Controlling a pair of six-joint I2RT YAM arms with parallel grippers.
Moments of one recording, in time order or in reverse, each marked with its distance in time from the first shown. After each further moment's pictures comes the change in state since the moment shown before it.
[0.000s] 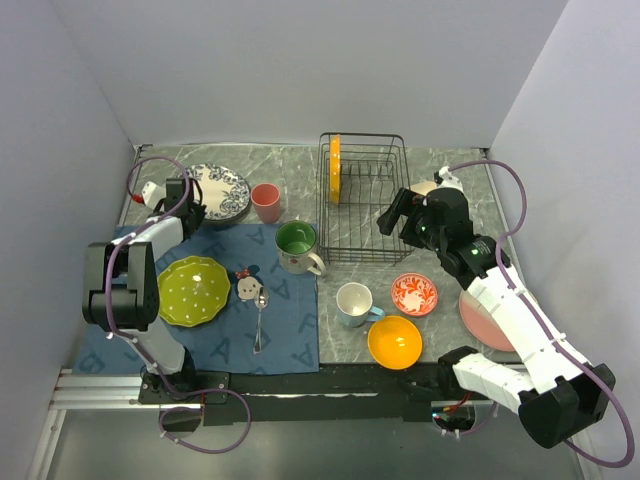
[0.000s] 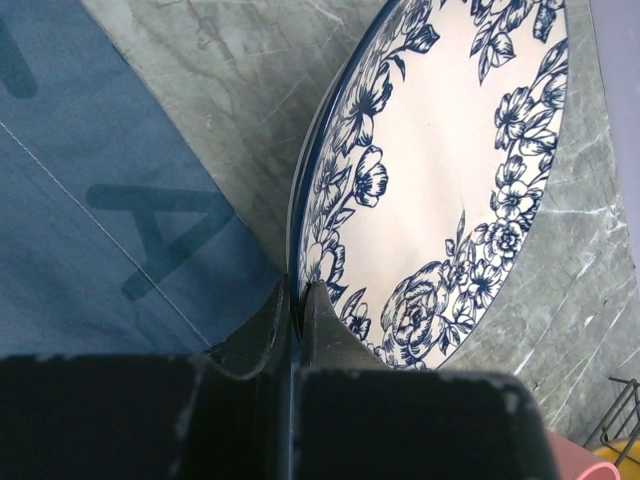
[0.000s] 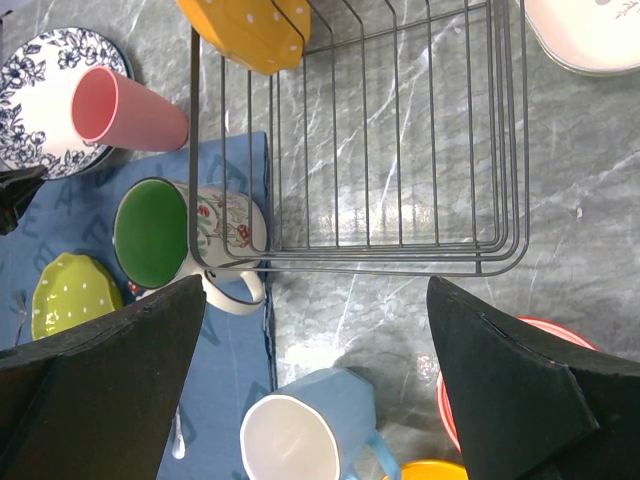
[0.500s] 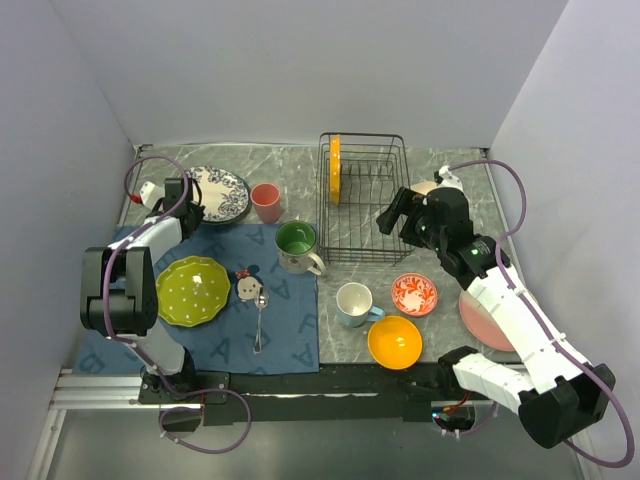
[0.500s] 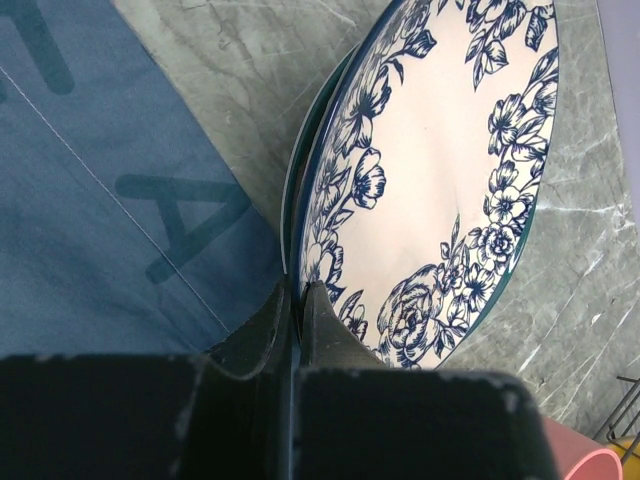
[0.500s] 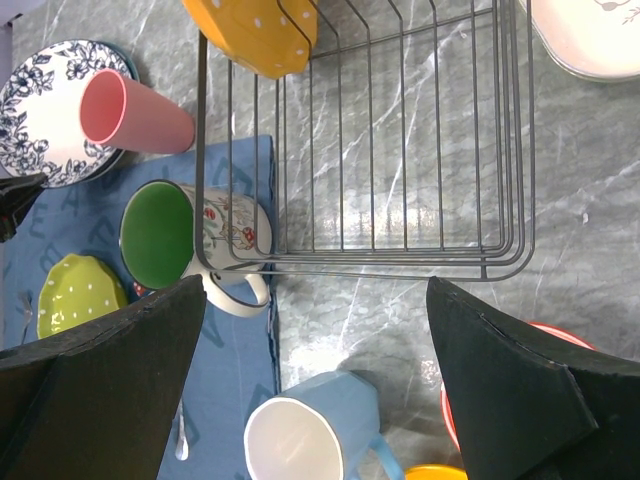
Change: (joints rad) left arm -0.002 -0.040 0.005 -0.064 -0.019 0.005; right arm -0.001 0.000 -0.002 0.014 -0.006 0.000
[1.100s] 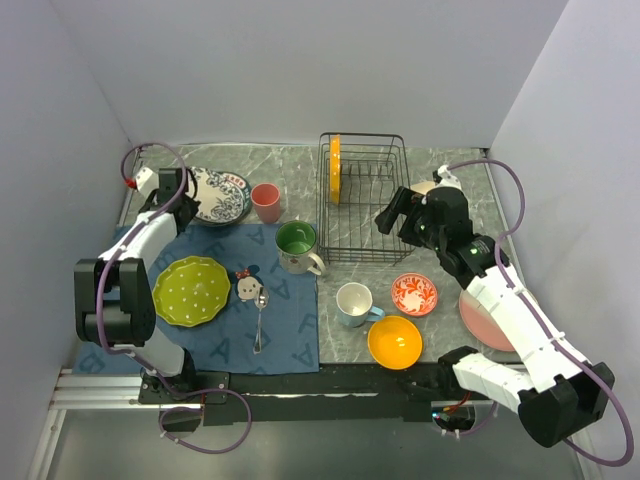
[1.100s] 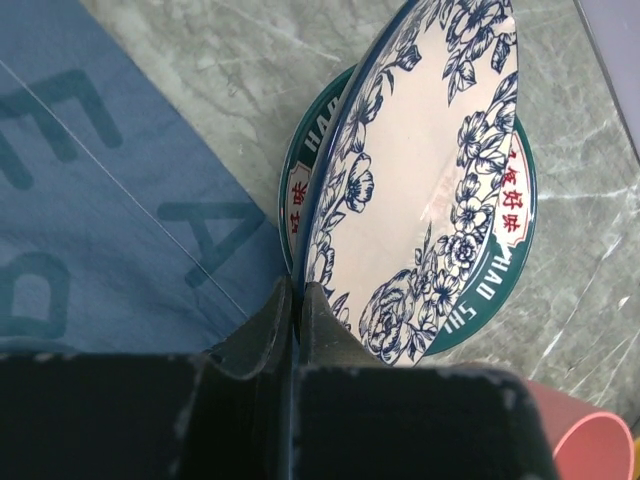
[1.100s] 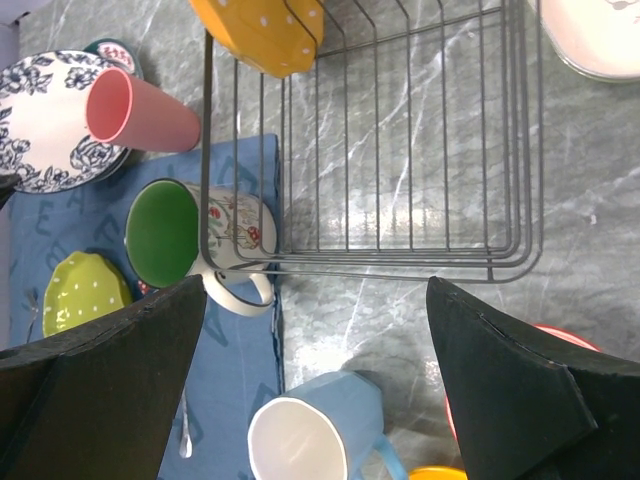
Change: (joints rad) left arm -0.001 -0.073 0.064 -0.114 -0.042 0.146; right arm 0.000 0.003 -0.001 0.008 -0.012 0.003
